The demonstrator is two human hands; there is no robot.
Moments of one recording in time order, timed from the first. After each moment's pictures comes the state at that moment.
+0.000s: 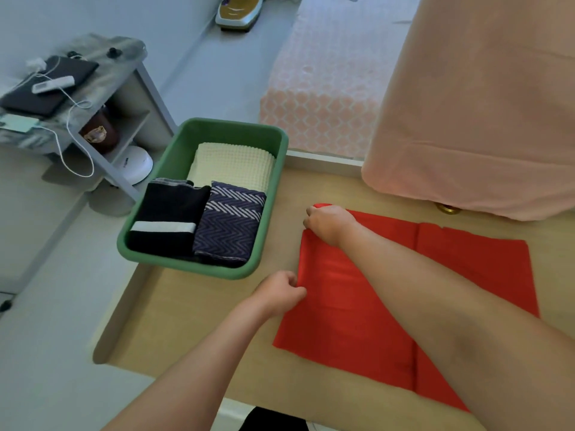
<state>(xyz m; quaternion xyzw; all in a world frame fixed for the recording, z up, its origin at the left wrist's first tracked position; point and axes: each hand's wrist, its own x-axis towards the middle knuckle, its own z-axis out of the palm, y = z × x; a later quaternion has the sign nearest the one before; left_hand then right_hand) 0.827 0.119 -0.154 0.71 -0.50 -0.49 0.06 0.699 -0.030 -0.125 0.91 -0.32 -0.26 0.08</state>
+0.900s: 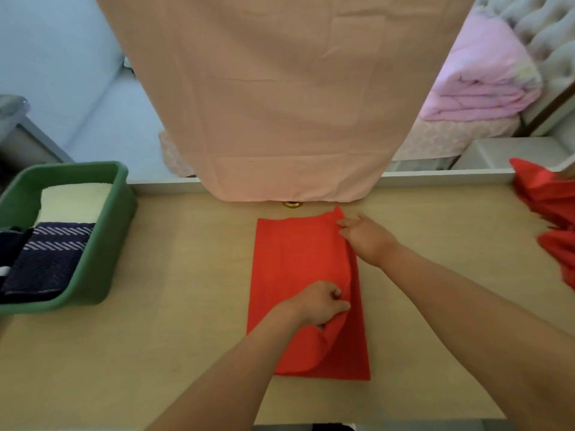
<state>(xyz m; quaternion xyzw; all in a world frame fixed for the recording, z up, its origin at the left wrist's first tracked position) 0.432 0.125 -0.116 0.52 -0.65 -0.56 0.00 0.254 0.026 -0.113 0.84 -0.51 -0.15 -0.05</state>
